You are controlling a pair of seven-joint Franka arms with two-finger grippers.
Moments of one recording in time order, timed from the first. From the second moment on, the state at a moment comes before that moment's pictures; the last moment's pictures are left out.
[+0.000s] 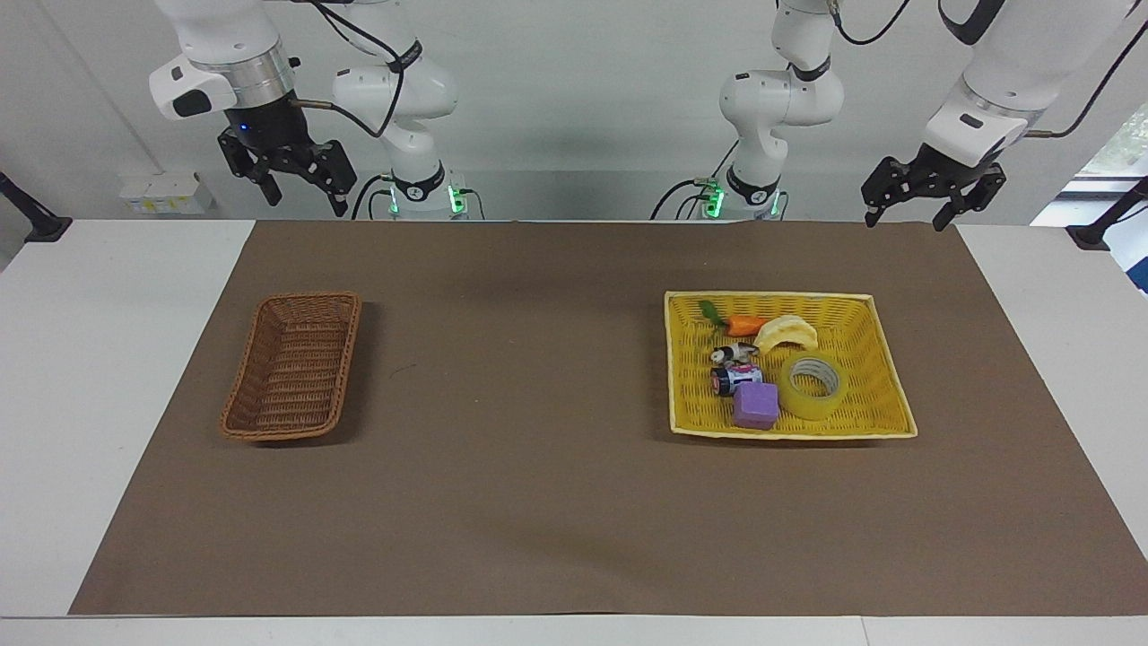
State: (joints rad) left arm -0.09 -0.07 0.02 -1.59 0.00 1.48 0.08; right arm 0.06 -0.09 -0.02 -1.58 -0.02 1.51 0.26
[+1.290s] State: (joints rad) left arm -0.08 -0.07 0.02 -1.60 0.00 1.48 0.08; right arm 0.06 -0.09 -0.02 -1.58 -0.02 1.51 0.26
